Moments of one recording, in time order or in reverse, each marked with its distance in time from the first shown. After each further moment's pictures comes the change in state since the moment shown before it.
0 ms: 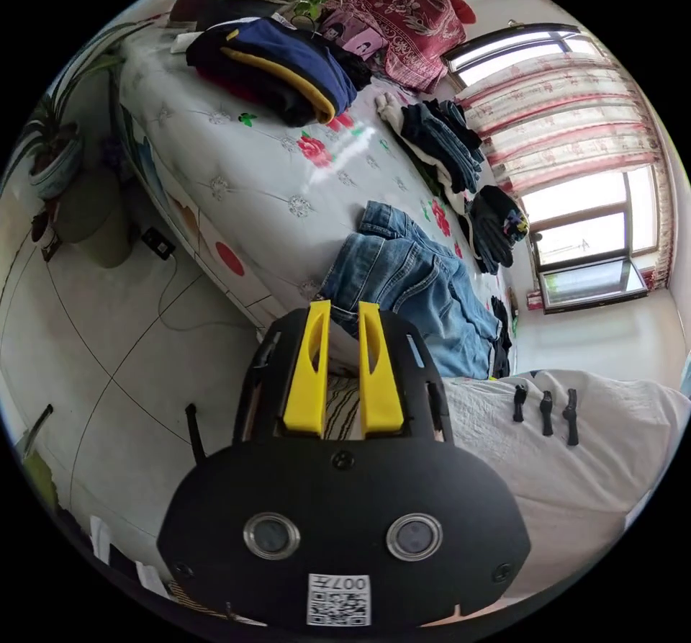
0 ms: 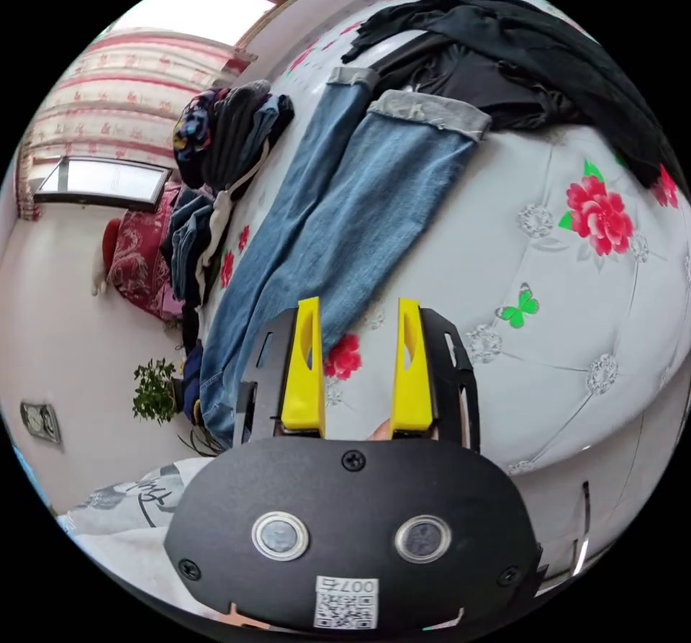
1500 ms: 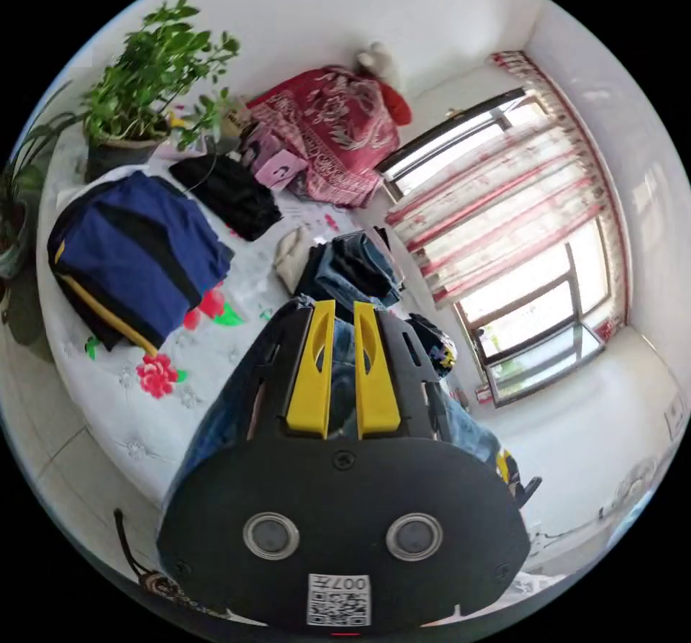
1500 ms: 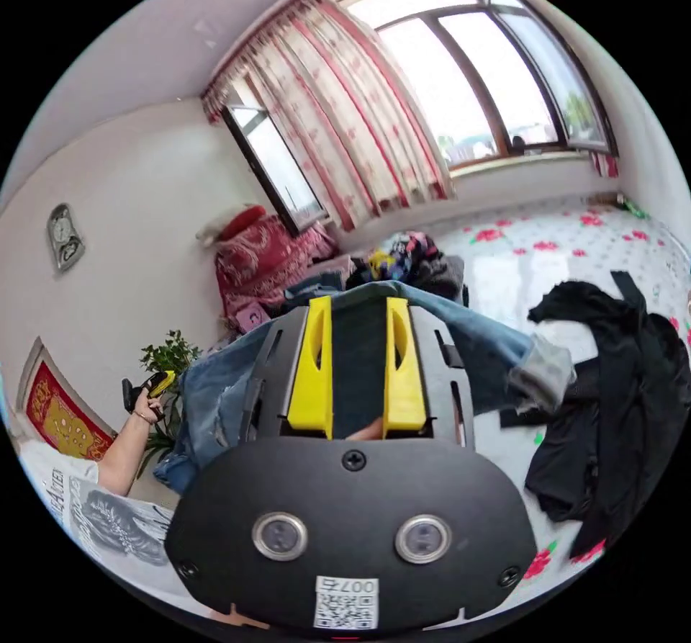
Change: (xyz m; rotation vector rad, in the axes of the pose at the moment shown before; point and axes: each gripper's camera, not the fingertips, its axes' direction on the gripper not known) left arm 0.270 -0.120 -0.093 0.457 0.151 -0.033; right arm -0.365 -0.043 -0.094 0.239 -0.172 -0.679
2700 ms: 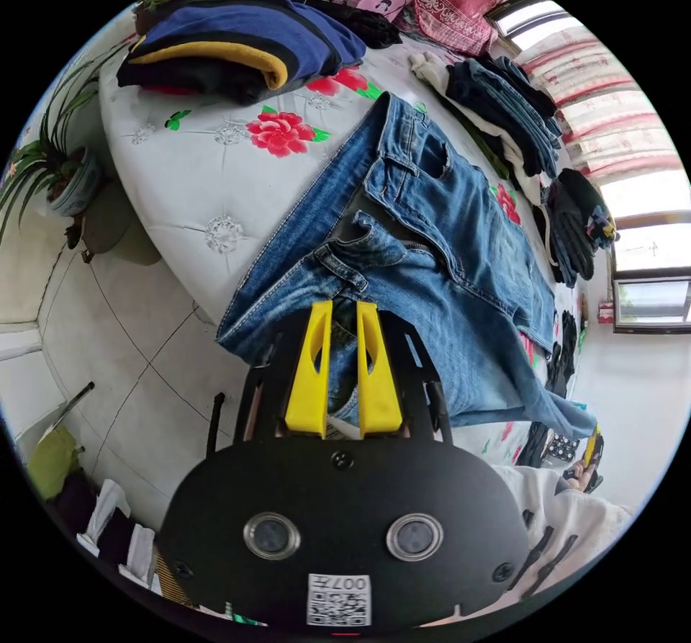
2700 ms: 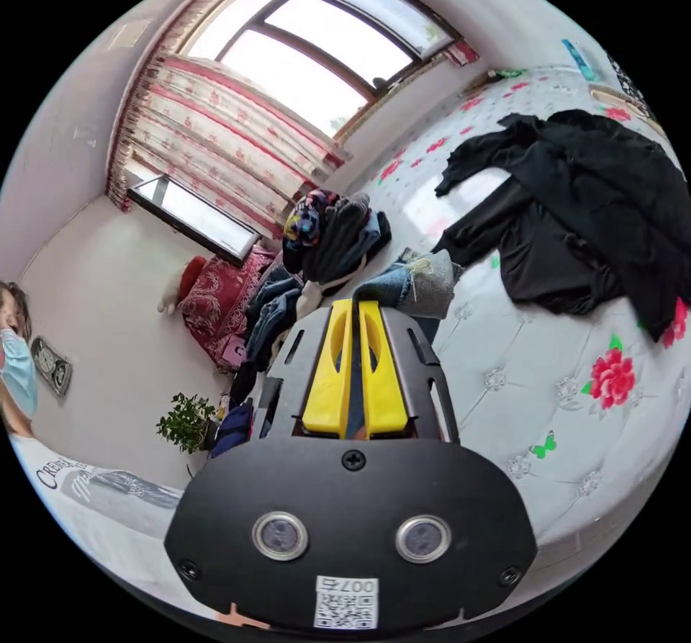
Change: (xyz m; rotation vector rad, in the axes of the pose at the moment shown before) left arm -0.137 0.218 0.245 -0.556 -0.452 0.019; right arm 0.105 0.168 0.028 0.213 0.033 0.386
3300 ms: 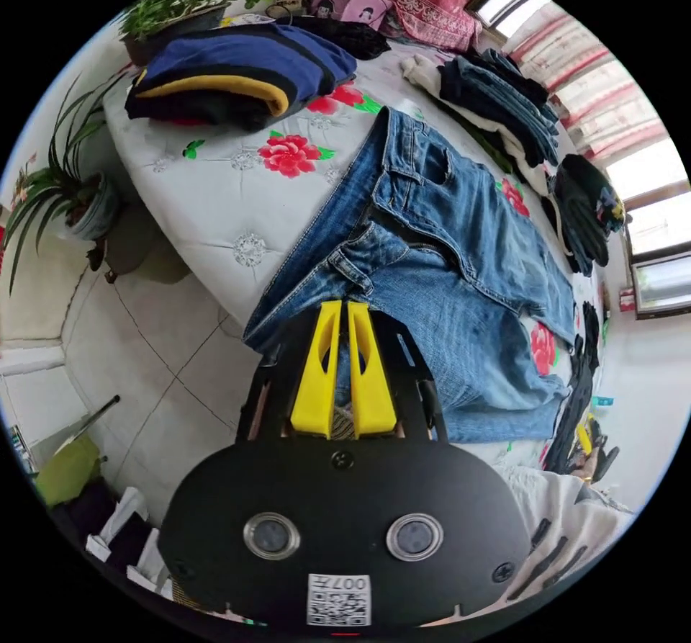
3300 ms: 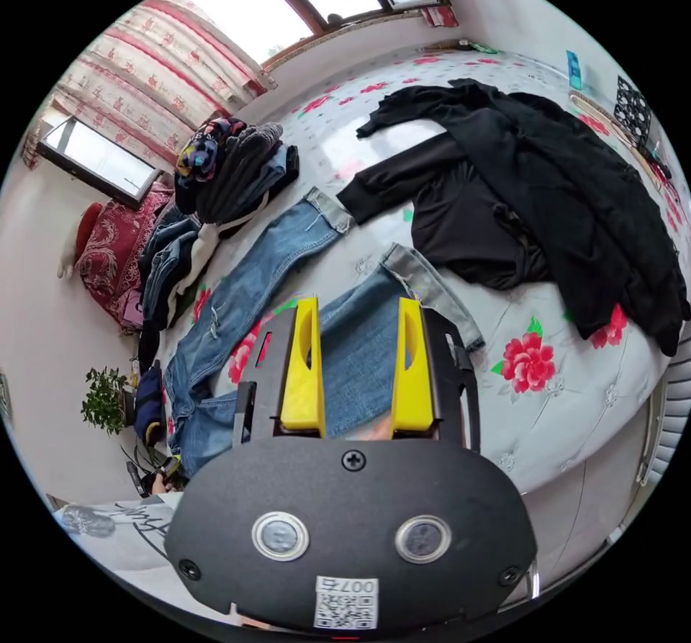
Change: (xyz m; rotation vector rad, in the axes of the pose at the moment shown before) left arm -0.002 0.017 -0.036 0.097 -0.120 -0.020; right arm 0.090 -0.007 0.135 -0.364 0.406 0.021
